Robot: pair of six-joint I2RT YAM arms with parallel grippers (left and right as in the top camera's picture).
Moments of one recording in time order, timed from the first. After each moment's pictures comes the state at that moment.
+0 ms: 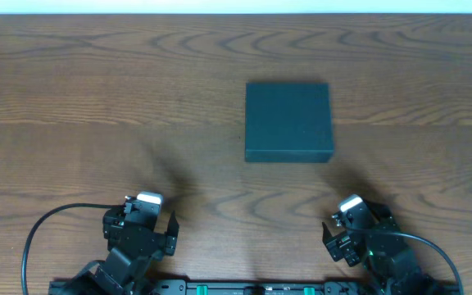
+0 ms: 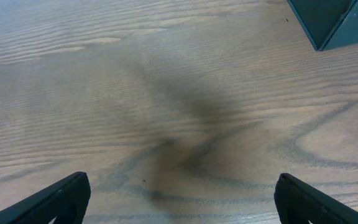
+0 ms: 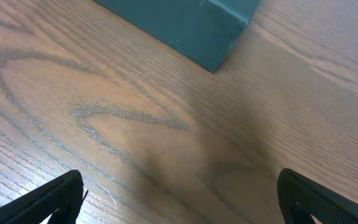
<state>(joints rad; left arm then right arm) -0.68 0.23 0.46 -1.00 -0.43 -0.25 0.56 0.18 0.31 -0.87 0.20 -0.12</state>
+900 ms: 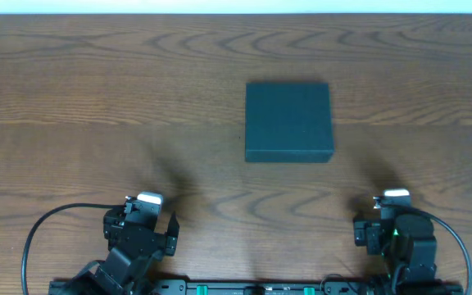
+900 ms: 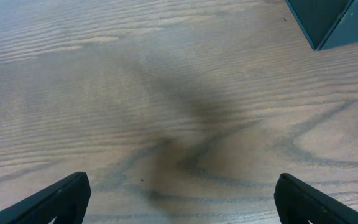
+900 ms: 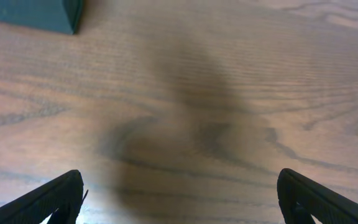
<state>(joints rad) -0.68 0.23 0.46 -1.00 -0.42 -0.25 0.07 0.20 0.31 -0.87 0.20 -0.12</state>
